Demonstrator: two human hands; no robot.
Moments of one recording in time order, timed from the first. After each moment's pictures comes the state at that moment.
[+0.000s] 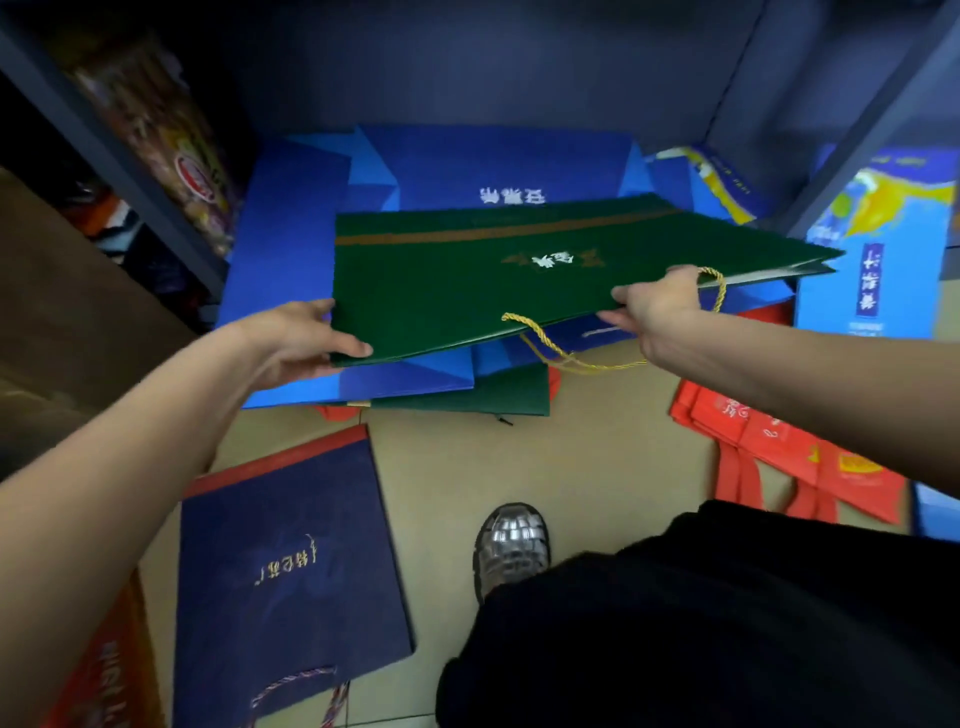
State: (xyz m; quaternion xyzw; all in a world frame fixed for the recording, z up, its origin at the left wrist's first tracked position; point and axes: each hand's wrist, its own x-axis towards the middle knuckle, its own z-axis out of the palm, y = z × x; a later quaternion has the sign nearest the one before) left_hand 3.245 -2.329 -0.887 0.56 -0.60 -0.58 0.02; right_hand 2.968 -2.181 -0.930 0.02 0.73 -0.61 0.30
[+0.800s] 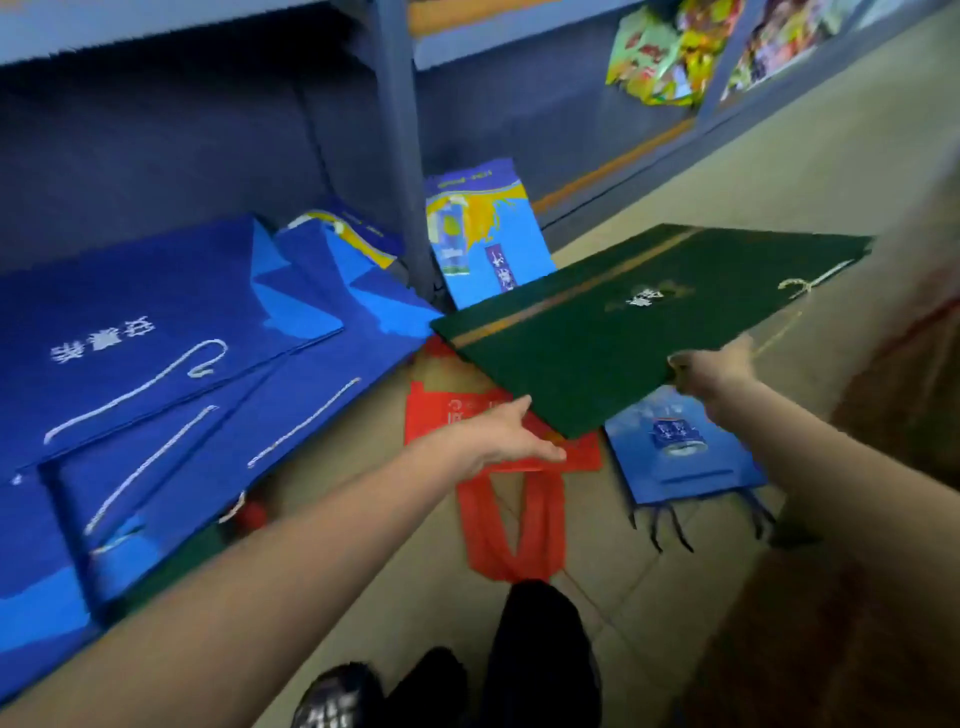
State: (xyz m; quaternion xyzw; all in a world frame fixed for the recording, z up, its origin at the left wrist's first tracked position) left_hand 2.871 -2.015 -0.952 0.15 -0.79 -0.52 -0.28; right_hand 2.745 -1.815 -0.948 0.26 0.75 -0.60 0.08
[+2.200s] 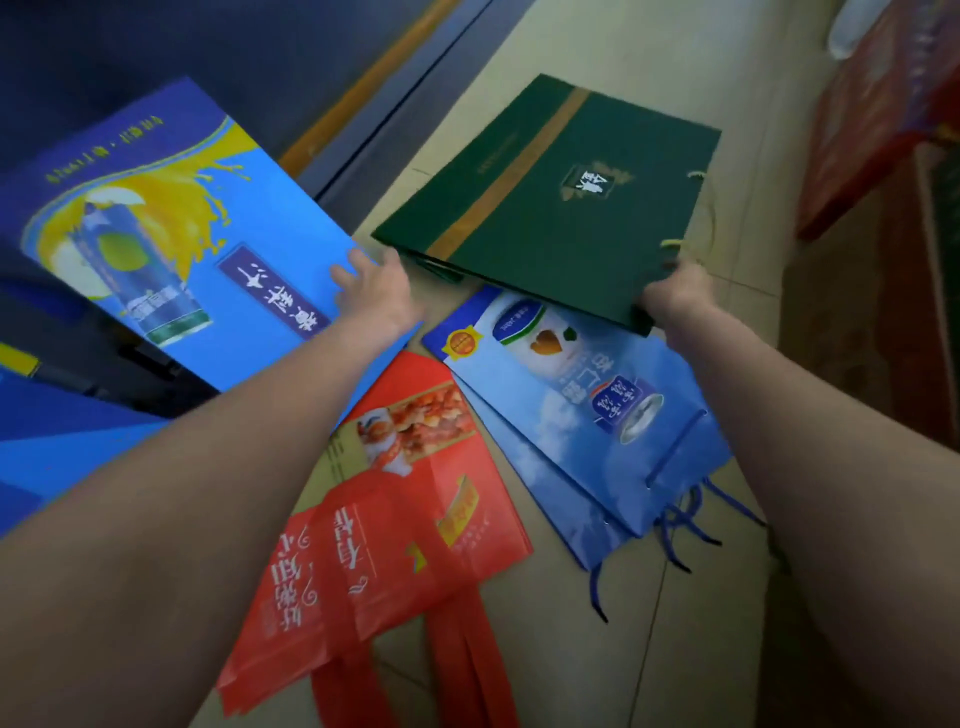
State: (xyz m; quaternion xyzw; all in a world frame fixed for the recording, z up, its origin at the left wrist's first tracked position) left_hand 2.531 -1.976 -1.083 0.09 -0.98 -0.12 -0.12; right_hand 2.557 -1.713 -1.078 0.37 0.81 -0.46 0.01
